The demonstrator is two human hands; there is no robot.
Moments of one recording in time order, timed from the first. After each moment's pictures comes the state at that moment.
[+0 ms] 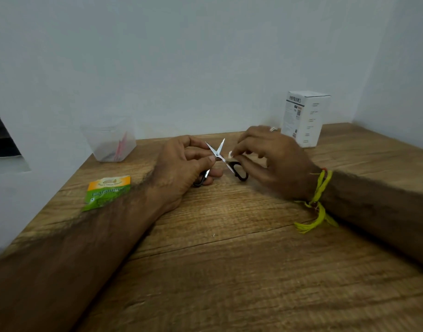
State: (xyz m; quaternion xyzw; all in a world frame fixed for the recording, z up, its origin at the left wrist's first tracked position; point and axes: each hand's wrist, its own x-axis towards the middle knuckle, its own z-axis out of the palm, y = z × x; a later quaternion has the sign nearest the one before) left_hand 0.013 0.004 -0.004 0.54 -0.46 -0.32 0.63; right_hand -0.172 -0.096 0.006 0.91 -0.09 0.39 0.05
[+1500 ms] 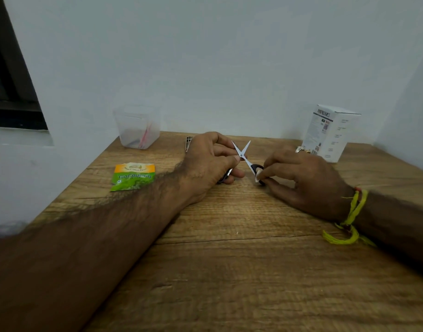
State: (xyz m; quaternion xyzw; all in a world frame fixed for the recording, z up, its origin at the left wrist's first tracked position) left_hand 0.015 0.005 -0.004 0.55 -0.46 -0.30 0.62; right_hand -0.185 -0.096 0.002 0.95 -0.04 0.29 0.10
